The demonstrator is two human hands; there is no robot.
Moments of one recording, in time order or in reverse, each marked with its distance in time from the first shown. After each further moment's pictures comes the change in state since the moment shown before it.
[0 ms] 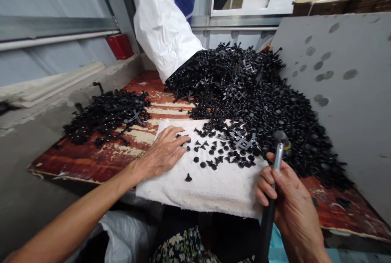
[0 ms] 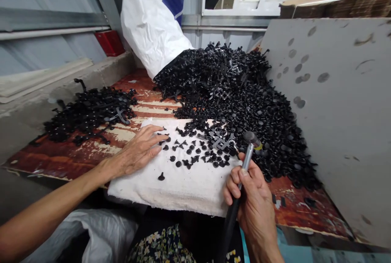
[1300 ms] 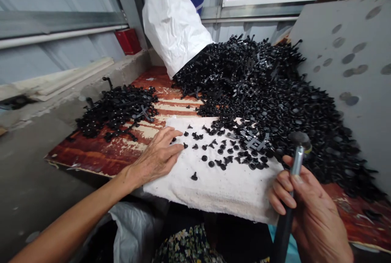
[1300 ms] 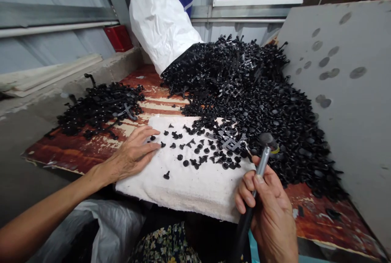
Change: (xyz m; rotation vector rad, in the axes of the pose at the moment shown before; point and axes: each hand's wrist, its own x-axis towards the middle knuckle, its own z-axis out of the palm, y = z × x) left_hand -0.032 -0.008 -0.005 0.095 0.126 0.095; right_hand 0.000 0.001 -0.001 0.000 0.059 0.014
